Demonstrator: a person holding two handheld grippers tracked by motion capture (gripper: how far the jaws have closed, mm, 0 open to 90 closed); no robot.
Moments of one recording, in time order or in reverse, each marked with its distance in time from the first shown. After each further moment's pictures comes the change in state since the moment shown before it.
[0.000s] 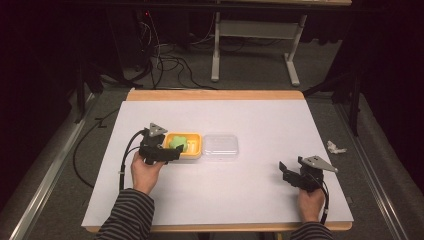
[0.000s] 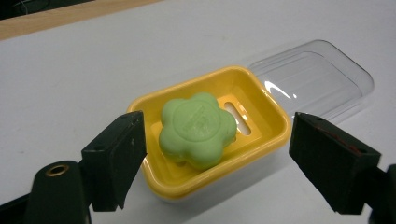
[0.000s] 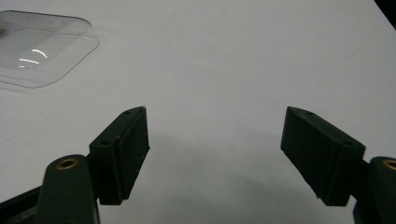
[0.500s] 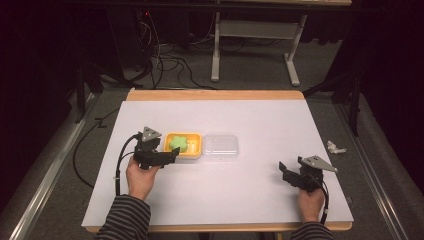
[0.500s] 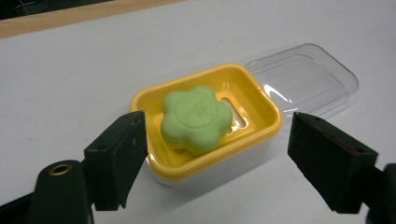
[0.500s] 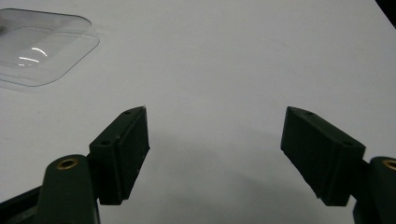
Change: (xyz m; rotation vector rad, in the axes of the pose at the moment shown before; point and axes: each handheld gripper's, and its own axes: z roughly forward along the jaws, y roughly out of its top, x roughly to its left) left arm 0.003 0.000 -0.020 -0.029 -0.019 -0.029; right arm 0.001 0.000 0.000 0.006 -0.001 0.001
